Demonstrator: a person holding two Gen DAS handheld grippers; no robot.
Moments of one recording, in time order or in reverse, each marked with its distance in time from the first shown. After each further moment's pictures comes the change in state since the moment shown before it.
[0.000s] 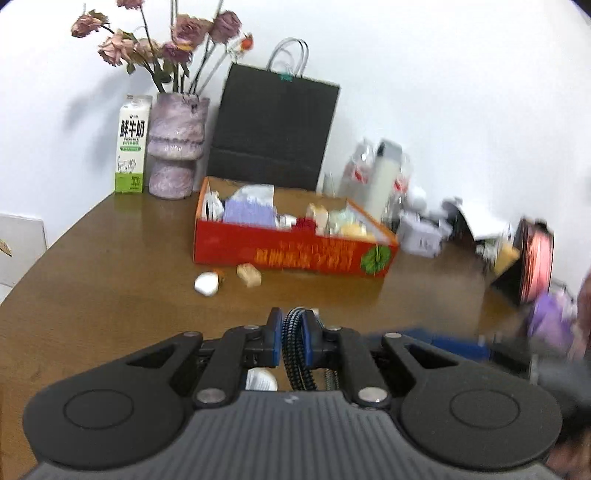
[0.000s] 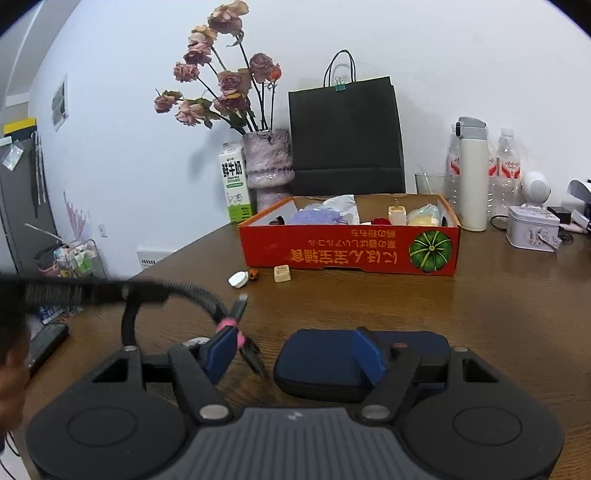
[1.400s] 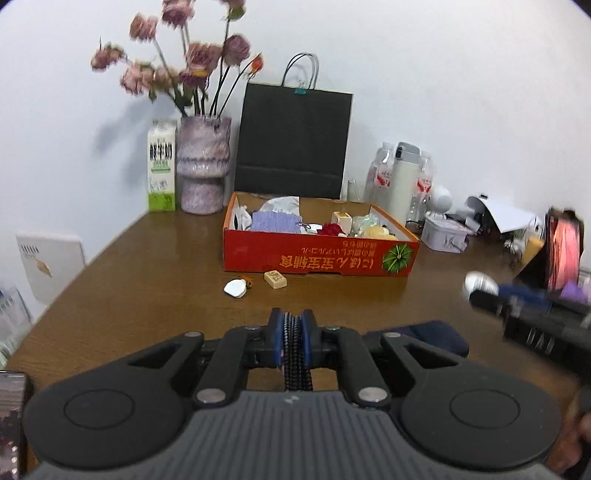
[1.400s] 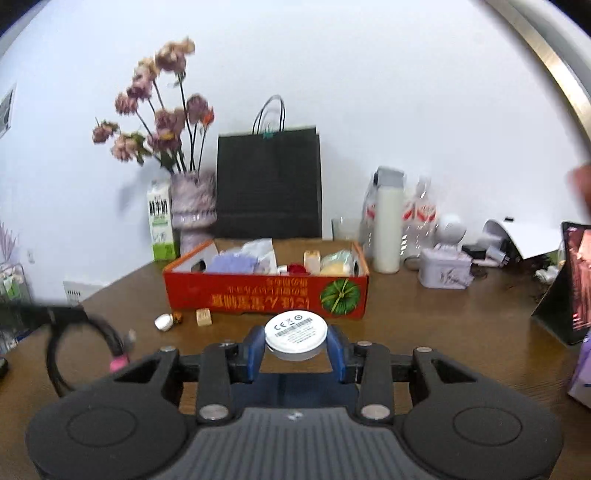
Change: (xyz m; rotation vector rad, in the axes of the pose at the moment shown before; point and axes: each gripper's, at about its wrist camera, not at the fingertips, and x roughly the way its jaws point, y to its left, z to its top) left arm -0.030 -0.037 -0.025 0.103 -0.035 0.166; right arm -0.038 0.004 0.020 -0.007 -0.127 -0.293
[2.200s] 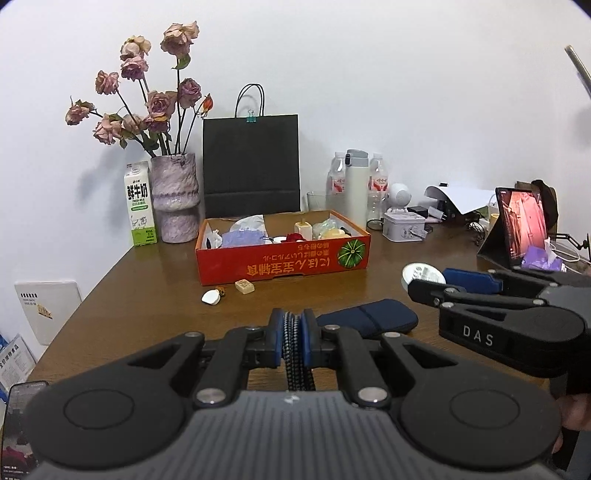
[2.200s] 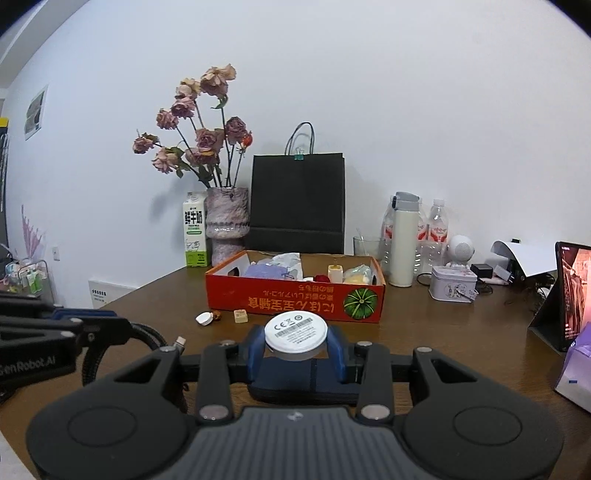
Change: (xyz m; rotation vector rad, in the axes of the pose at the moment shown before) left arm -0.062 -0.039 -0.016 0.119 -0.067 -0.049; right arm -0.069 0.016 -0.014 -0.047 -0.044 0.057
